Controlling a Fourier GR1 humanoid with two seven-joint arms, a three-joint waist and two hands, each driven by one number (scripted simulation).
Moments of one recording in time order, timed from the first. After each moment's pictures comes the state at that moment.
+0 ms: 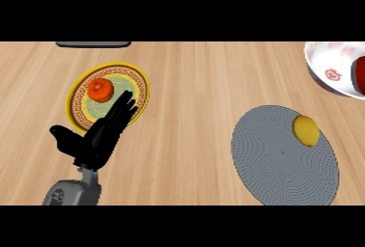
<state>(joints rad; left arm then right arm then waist) -0.13 0.07 -0.10 -1.55 0.19 -0.10 0.16 -0.47 -0.72 -0.27 -1.65 0.61 0.38 0.23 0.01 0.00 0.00</state>
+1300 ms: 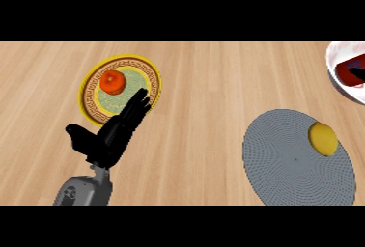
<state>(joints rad) -0.16 0.03 -0.15 -1.56 0.16 -0.11 0.17 -0.94 -0.74 -0.24 -0.37 0.92 -0.10 -0.13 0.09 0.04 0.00</state>
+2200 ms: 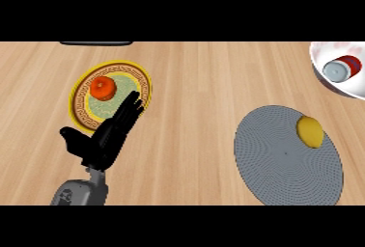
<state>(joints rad) -0.13 0.03 -0.12 -1.55 0.16 -0.09 0.15 -0.94 -0.77 -0.72 -0.28 0.42 0.07 -0.61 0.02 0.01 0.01</state>
